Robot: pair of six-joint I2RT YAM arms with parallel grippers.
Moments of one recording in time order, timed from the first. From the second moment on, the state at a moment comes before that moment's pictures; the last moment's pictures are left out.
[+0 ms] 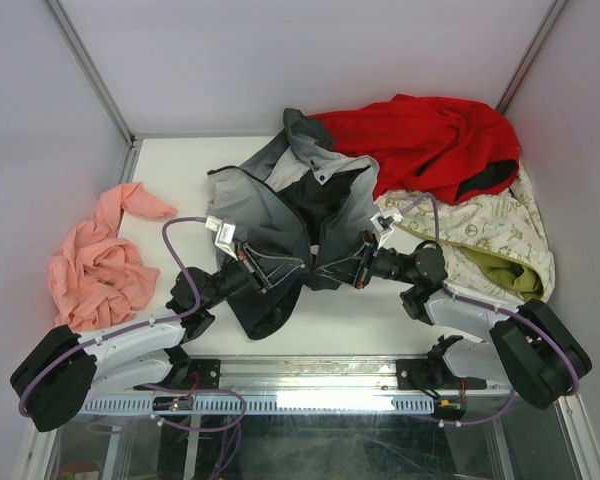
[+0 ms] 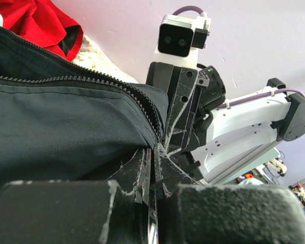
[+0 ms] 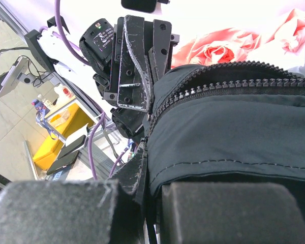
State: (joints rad) left arm -0.79 0.99 0.24 1.08 0.29 -0.86; right arm 0.60 1.20 0.31 1.26 -0.83 0.84
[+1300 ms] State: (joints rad) left arm -0.84 0.92 0.21 0.96 0.14 -0.91; right arm 0.62 1.26 0.34 1.29 -0.77 0.88
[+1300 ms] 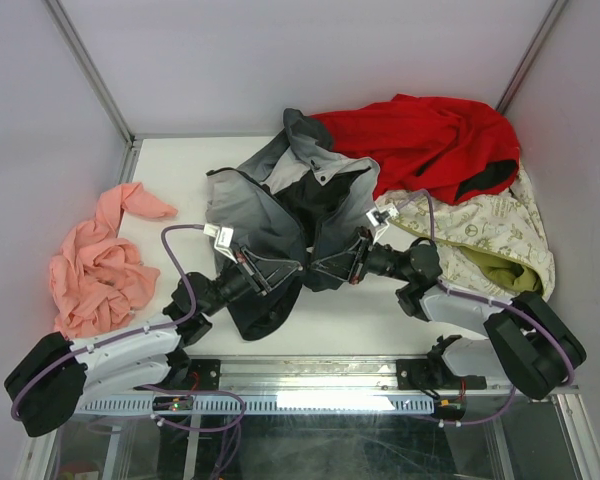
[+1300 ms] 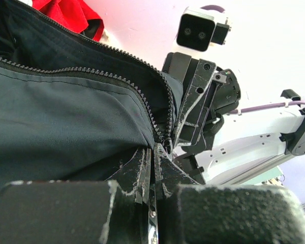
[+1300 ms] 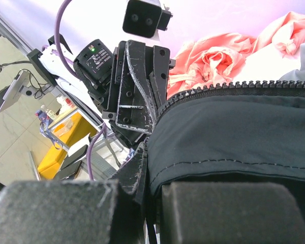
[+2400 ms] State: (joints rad) left arm -0.85 0.92 0.19 0.93 0.17 -1.02; right arm 0.65 1.20 0.37 1.11 -0.74 0.81
